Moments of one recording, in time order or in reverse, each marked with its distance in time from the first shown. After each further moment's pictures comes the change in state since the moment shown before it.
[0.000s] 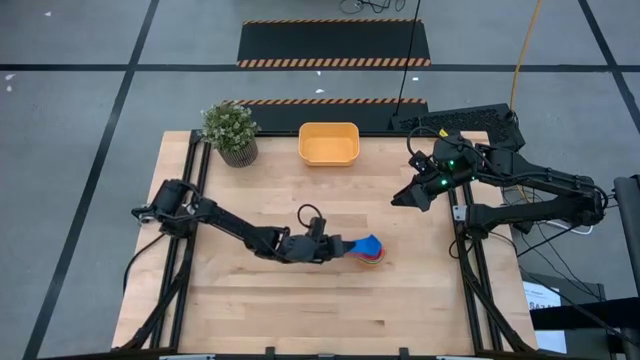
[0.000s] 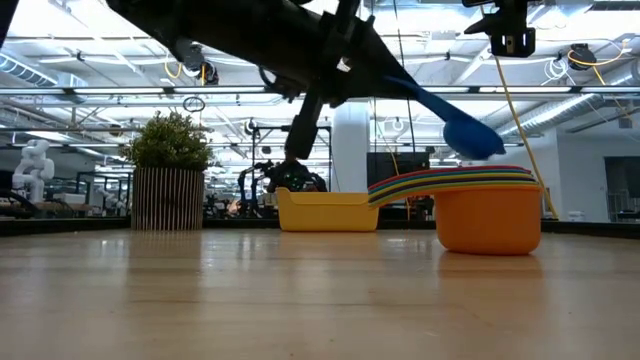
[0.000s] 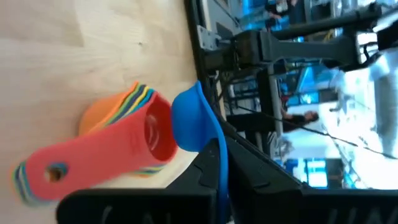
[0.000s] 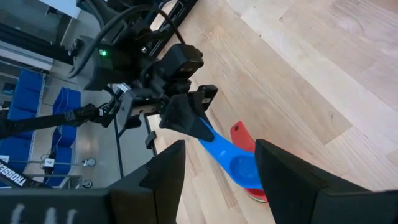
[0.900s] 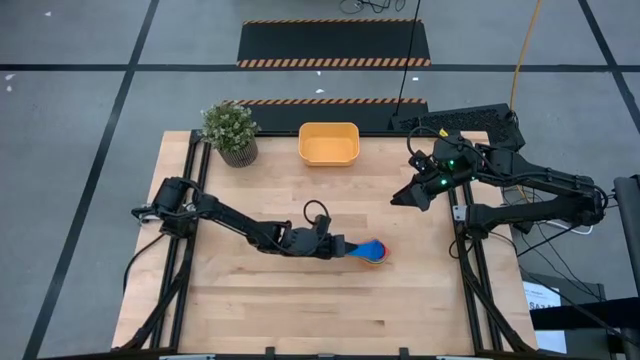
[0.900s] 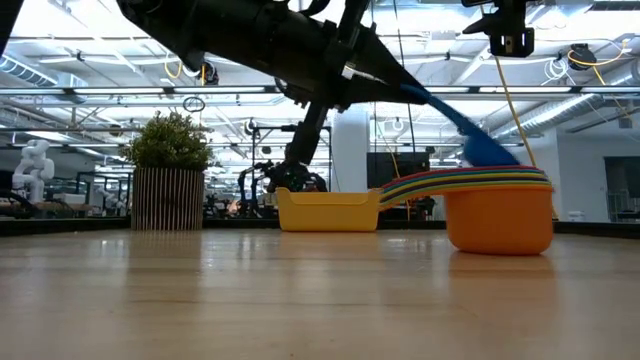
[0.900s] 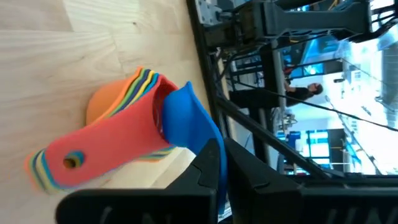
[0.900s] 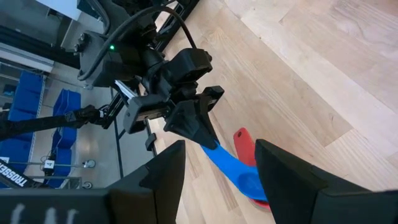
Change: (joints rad) left arm 0.048 0.000 0.000 -0.014 0.163 0.054; right arm 0.000 0.002 0.000 0.007 0.005 0.003
